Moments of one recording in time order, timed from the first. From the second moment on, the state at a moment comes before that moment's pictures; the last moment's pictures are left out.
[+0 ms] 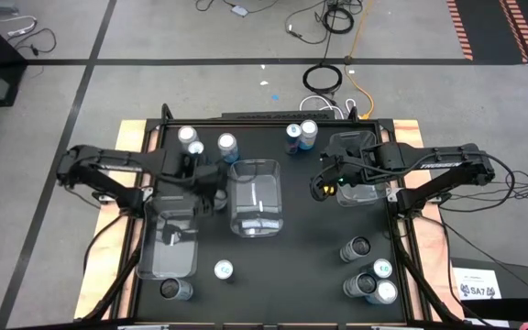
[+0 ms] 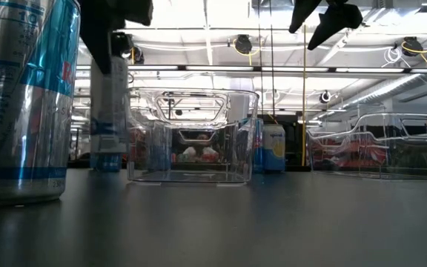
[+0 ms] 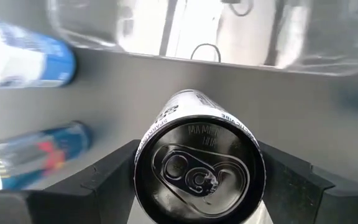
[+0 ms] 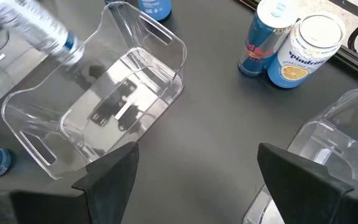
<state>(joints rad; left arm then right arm) 0.00 1.40 1.28 -1.22 -0.11 -0.14 0.08 1.34 1.42 -1.13 0.40 0.83</state>
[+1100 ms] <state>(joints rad) 0.39 1.37 1.18 -1.12 -0.01 0.06 0.08 1.34 1.42 -1.13 0.40 0.85</state>
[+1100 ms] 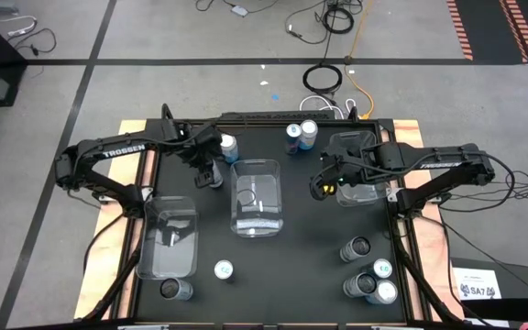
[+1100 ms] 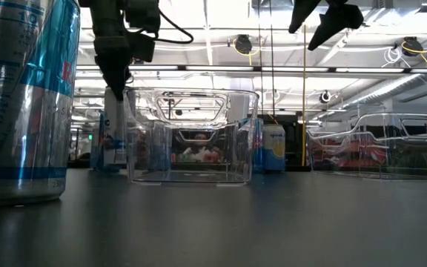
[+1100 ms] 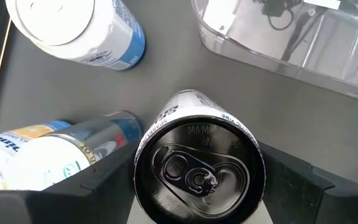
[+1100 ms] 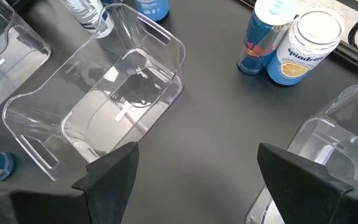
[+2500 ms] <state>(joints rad) 0.39 1.37 1.28 -1.21 -0.06 -0.02 0.08 1.34 1.42 -1.13 0.39 0.88</state>
